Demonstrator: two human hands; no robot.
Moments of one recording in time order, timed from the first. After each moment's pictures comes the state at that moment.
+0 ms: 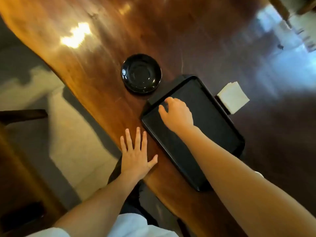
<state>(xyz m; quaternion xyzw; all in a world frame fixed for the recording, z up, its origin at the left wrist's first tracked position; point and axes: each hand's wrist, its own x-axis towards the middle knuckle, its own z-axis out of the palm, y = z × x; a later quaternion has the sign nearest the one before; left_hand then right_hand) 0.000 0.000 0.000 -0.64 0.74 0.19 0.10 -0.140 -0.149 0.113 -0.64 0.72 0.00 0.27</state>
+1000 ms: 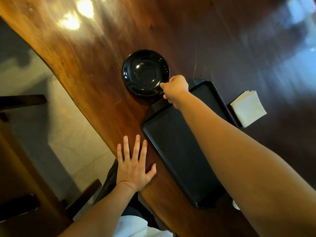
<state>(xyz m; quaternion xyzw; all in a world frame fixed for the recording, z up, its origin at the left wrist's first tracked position) -0.001 0.007 -0.025 -0.65 0.74 0.16 0.05 -0.127 -0.273 0.070 -0.34 0.79 -0.07 0.51</state>
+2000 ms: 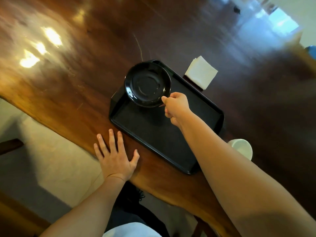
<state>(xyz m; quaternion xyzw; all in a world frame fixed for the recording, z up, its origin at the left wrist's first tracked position) -0.006 0.004 -0.018 -0.66 0.73 0.15 0.06 -0.225 -0.127 0.098 -0.12 0.82 -0.30 0.48</state>
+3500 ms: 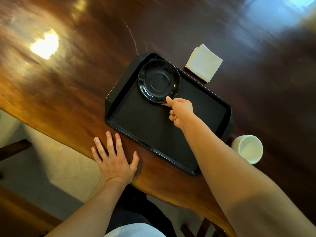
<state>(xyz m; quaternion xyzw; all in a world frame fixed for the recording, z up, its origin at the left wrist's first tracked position) -0.007 0.006 -0.021 -0.67 0.73 0.12 0.05 -0.254 -0.114 0.050 0.03 0.79 -0.34 0.52</state>
